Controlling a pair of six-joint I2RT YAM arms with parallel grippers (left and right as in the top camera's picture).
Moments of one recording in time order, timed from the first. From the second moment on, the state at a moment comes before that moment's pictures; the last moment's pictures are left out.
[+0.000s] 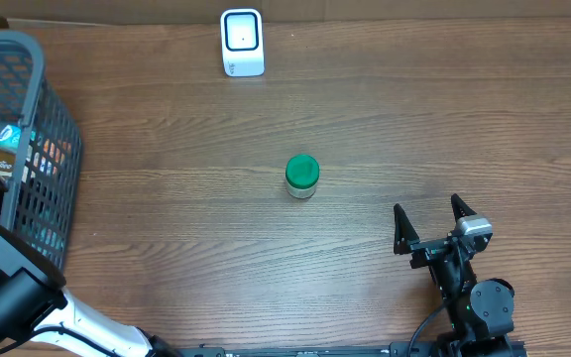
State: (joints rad) left arm 0.77 2.00 1.49 -1.05 -0.02 -0.15; right arm 0.20 0.01 0.02 -0.03 0.00 0.12
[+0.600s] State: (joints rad) left arm 0.77 1.99 1.50 -1.14 -0.05 -0.12; right arm 0.20 0.01 0.02 -0.03 0.00 0.12
